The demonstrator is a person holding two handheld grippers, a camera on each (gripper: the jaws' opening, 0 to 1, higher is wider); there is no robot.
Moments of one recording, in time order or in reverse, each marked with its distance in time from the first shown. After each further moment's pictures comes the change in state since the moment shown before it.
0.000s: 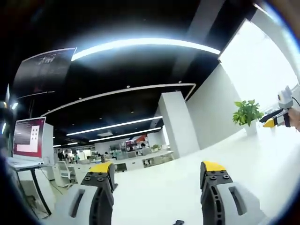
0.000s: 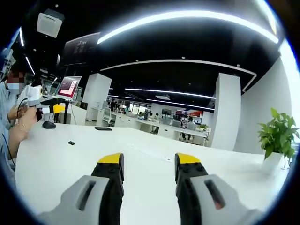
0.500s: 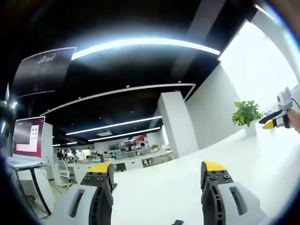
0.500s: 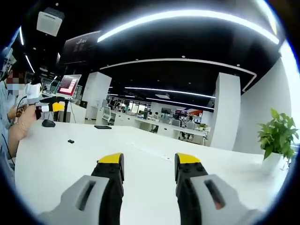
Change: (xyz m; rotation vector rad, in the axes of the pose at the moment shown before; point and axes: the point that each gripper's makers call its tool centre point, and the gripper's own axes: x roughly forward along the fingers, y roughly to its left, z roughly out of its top) left arm 0.000 0.001 0.001 0.000 0.001 -0.003; right arm 0.003 0.000 -0.001 -0.010 0.015 -0.003
